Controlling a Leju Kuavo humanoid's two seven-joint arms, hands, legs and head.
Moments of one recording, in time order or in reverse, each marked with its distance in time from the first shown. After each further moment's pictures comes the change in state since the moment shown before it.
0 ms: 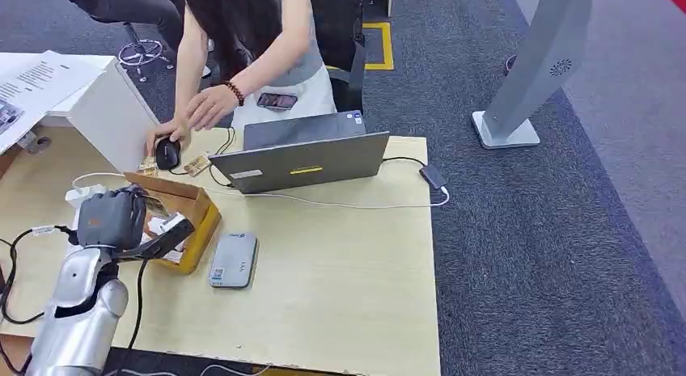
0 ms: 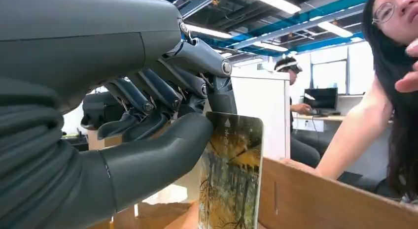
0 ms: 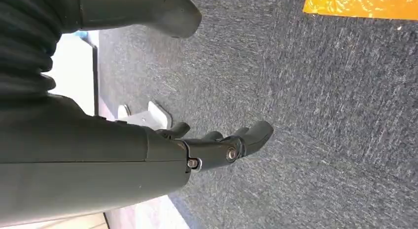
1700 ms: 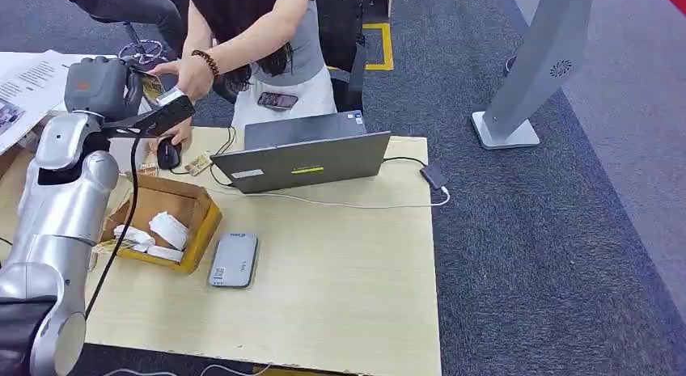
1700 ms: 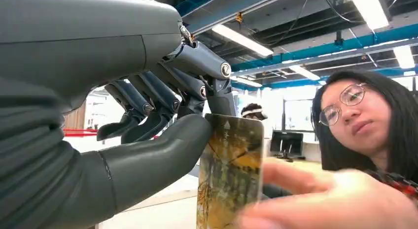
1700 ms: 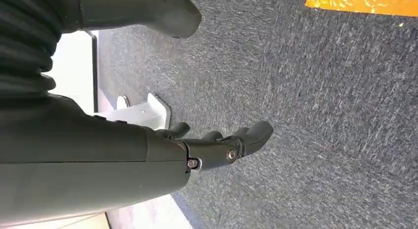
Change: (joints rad) left arm -0.595 0.057 -0.207 0.230 0.010 -0.203 0.065; right arm -0.012 -0.009 -0.028 -0.003 0.063 0.026 -0.005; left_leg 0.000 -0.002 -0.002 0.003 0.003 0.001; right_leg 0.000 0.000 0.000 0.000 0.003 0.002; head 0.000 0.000
